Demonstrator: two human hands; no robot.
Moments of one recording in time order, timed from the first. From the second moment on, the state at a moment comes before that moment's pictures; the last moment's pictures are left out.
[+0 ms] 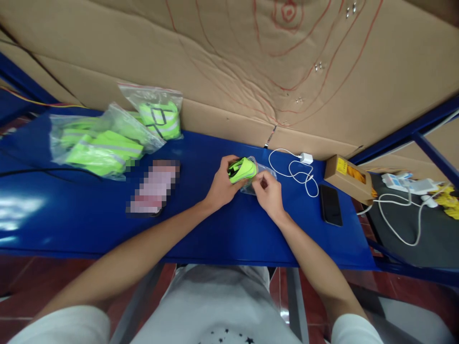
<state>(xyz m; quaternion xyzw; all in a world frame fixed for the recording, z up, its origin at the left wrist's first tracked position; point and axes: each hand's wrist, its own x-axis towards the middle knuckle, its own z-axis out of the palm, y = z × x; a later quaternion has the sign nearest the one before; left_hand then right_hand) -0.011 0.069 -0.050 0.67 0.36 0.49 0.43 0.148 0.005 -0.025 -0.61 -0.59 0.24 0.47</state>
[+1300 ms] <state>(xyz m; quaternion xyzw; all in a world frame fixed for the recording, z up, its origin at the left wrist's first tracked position) -0.020 0.050 -0.014 0.60 0.19 0.19 0.75 0.205 -0.008 0.031 -0.48 -0.77 0.25 0.33</state>
